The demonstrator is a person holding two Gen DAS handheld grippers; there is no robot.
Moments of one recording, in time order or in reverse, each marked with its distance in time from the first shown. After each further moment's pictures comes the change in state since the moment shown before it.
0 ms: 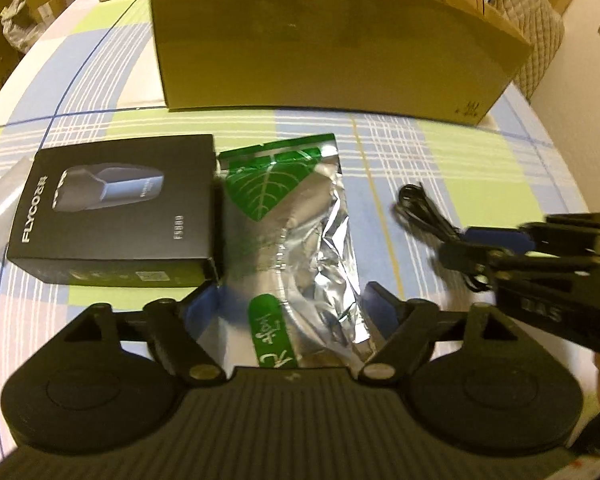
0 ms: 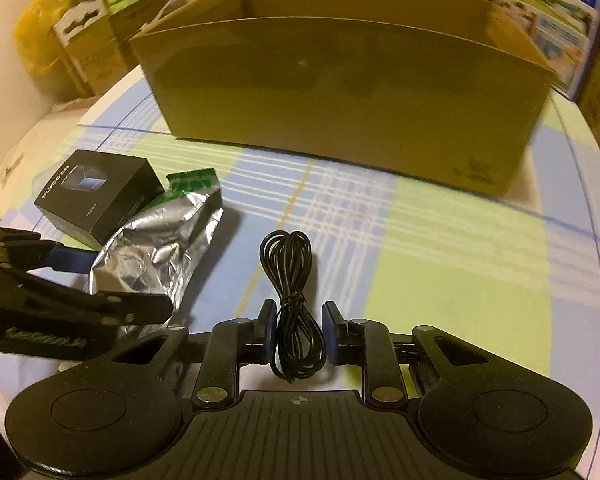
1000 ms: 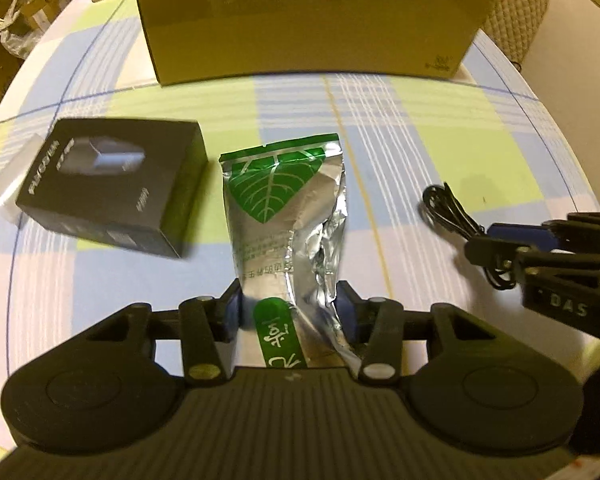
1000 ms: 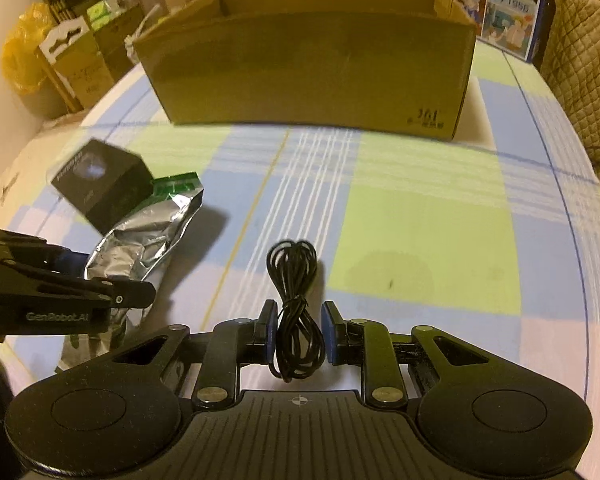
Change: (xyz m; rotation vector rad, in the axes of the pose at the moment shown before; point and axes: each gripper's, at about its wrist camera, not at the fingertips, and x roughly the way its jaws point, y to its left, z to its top) left arm -0.024 -0.021 -0.035 0.058 0.046 0.021; right arm -0.041 0.001 -0.046 0.064 0.013 -0.011
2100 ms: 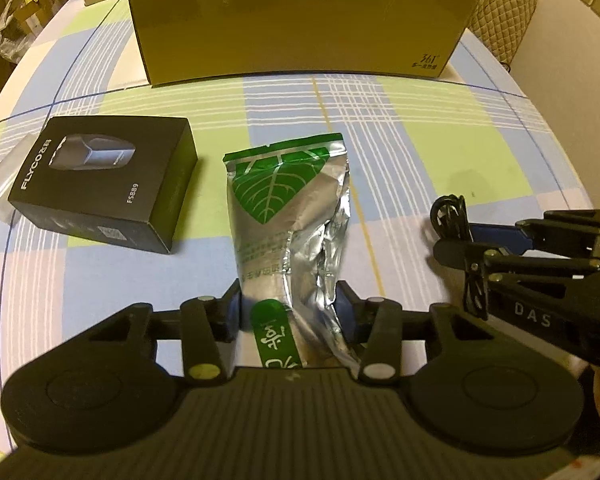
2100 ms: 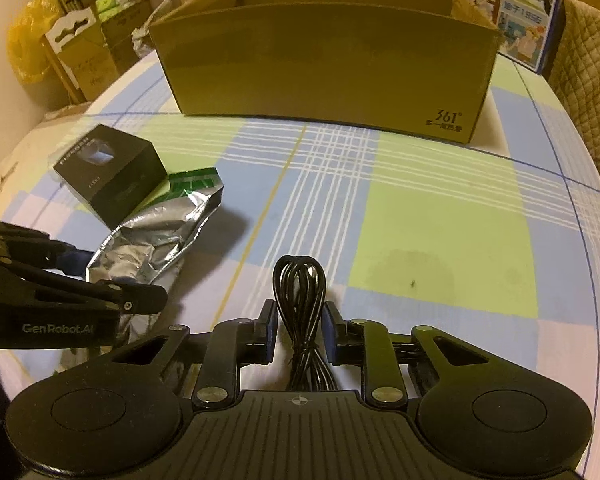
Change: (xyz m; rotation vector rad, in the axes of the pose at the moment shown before) left arm -0.003 -0.004 -0.006 0.012 -0.028 -0.026; right arm 0.000 0.020 -0.006 -0.035 -0.035 -0.011
